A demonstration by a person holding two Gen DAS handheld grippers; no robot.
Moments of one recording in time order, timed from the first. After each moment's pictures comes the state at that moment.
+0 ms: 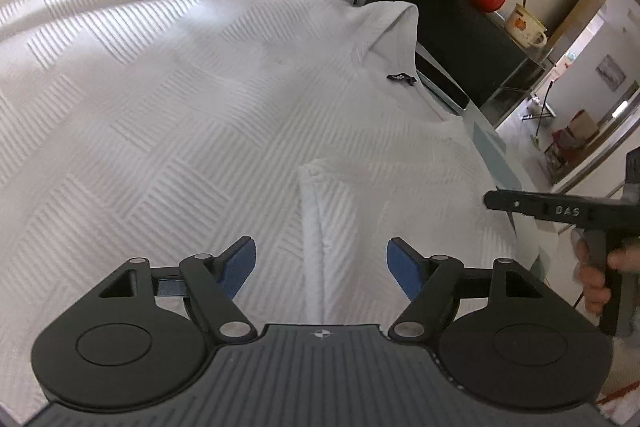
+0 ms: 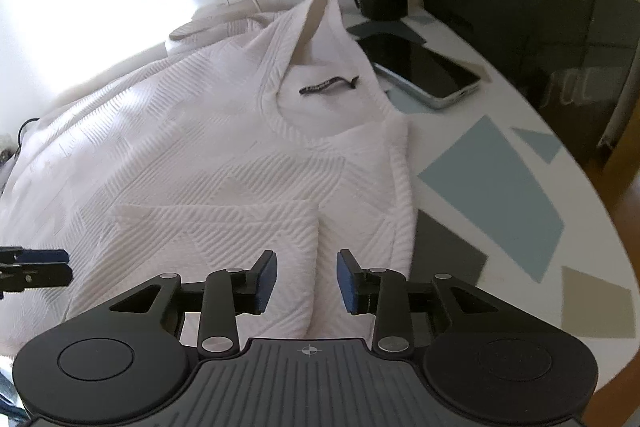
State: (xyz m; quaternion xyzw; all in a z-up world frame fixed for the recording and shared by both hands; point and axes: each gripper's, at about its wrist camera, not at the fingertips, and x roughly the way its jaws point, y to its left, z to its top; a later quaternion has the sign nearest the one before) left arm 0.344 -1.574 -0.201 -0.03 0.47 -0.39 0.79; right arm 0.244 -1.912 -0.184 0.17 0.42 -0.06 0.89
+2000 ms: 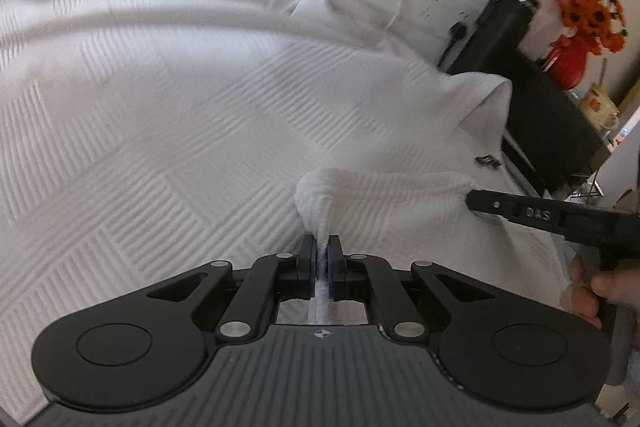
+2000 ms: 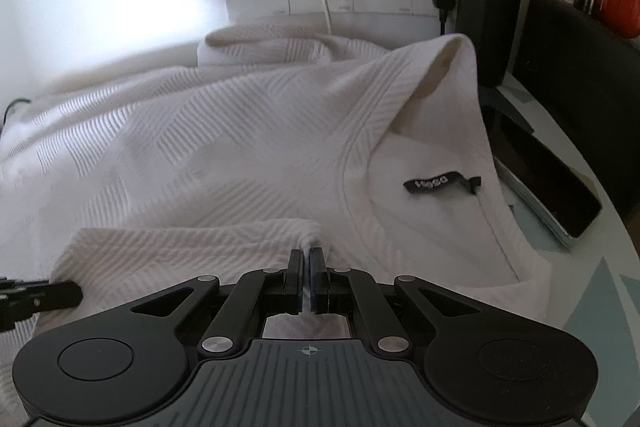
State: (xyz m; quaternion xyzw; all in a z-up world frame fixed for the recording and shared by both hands) left arm 0.382 -1.569 -0.229 -0.08 0.42 -0.29 0.85; right arm 0.379 -1.856 -0.203 0.07 0.40 -0.04 0.91
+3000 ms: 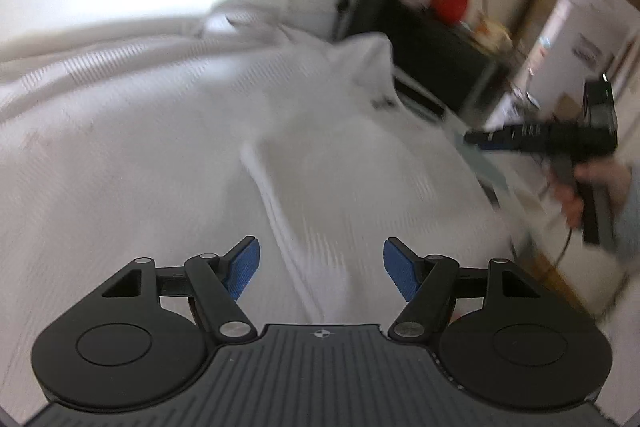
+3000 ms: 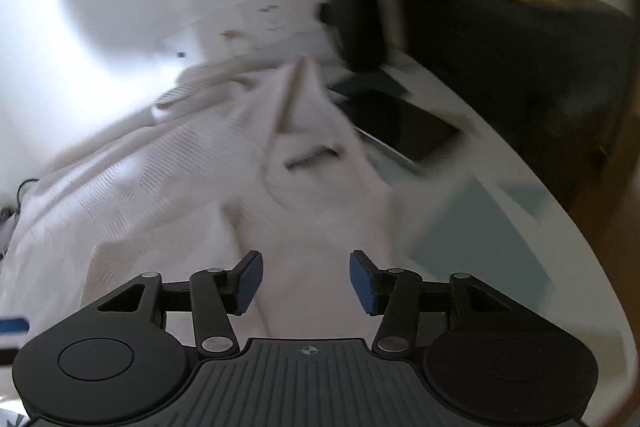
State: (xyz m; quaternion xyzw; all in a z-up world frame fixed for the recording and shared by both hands) left arm 0.297 -1.506 -0.173 0.03 0.41 -0.43 0.81; right arm 0.233 -1.939 -0.154 0.21 0.37 -0.11 0.90
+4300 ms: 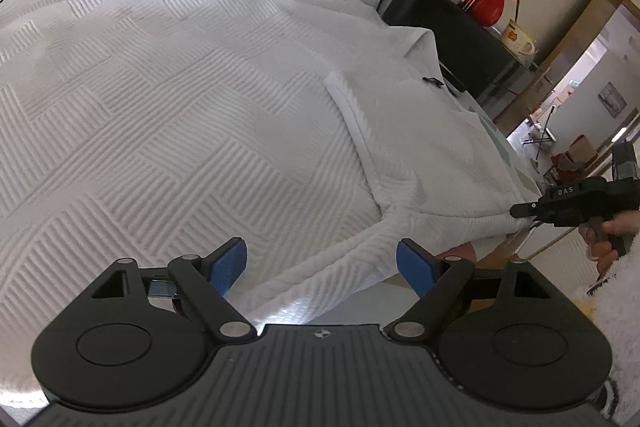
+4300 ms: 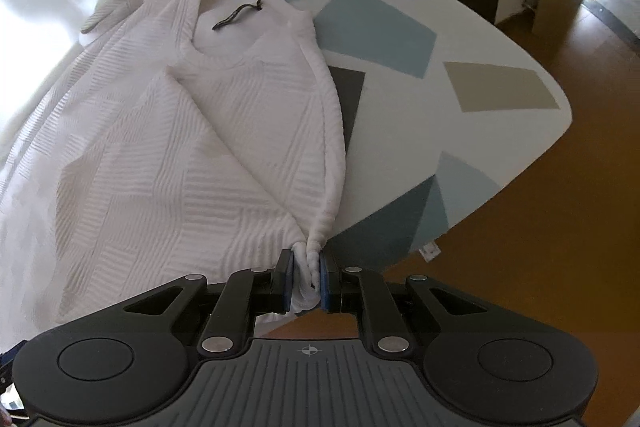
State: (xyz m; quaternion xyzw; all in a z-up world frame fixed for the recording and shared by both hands) left arm 0.243 -1.433 -0.214 -0.05 0.45 -0.37 0.81; right arm 0.158 -1.897 -0.181 0.29 0.49 -0.18 0.81
